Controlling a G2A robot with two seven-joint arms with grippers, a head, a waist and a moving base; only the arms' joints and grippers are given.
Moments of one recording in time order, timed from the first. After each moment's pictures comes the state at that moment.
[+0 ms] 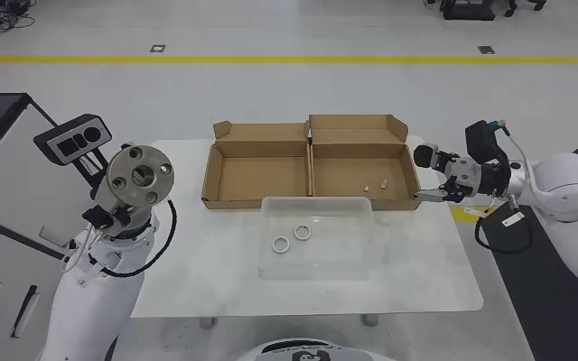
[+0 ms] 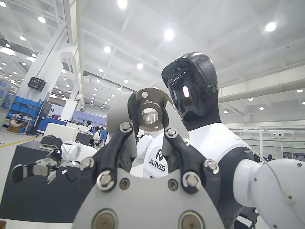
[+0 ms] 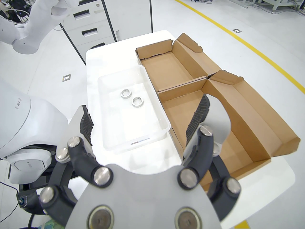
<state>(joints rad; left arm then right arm) 1.49 -1.04 -1.48 -2.07 -0.91 -0.91 -0.82 -1.27 -0.54 1.36 -1.62 -0.06 -1.01 0.70</state>
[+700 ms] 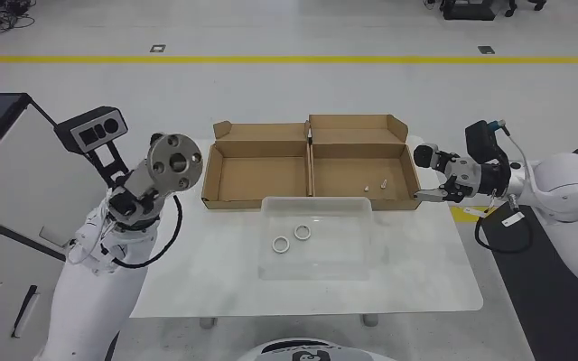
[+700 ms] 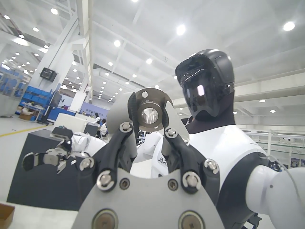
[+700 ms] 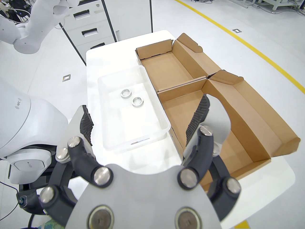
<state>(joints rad) 1.44 -1.05 -1.46 -2.04 -0.73 -0.80 -0.76 -1.27 -0.54 1.36 -1.62 -0.06 -1.01 0.70</state>
